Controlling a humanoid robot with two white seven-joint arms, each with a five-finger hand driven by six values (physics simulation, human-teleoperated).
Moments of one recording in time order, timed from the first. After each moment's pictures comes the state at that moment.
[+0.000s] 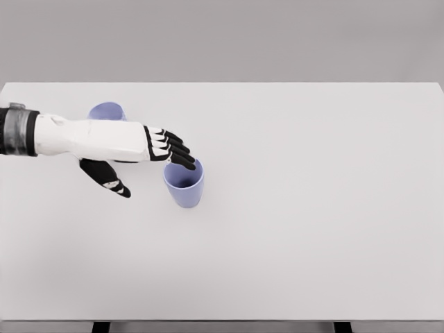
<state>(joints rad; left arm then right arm) -1.00 1.00 -1.06 -1.72 0.18 -0.61 -0.61 0.00 0.00 -0.07 0.14 0.08 -0.15 0.15</state>
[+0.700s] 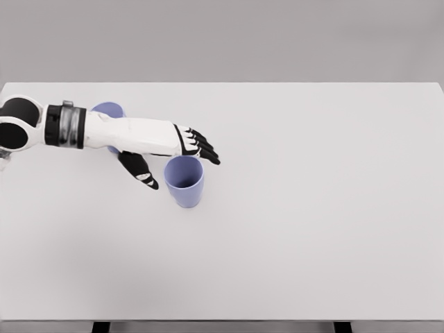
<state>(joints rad) -1.01 0.79 -1.11 -1.52 0.09 -0.61 -0.61 0.00 0.00 -0.07 0.15 0.08 -0.15 0.15</state>
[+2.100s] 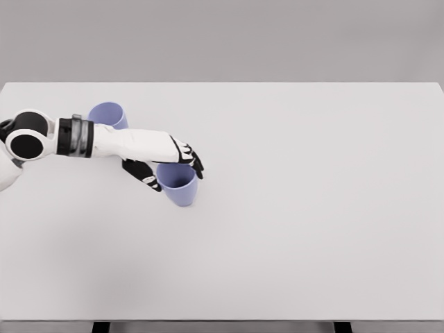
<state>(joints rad) -0.95 0.74 -1.09 -1.41 -0.01 -0.61 -0.61 0.00 0.00 -0.07 0.15 0.08 -0.15 0.15</state>
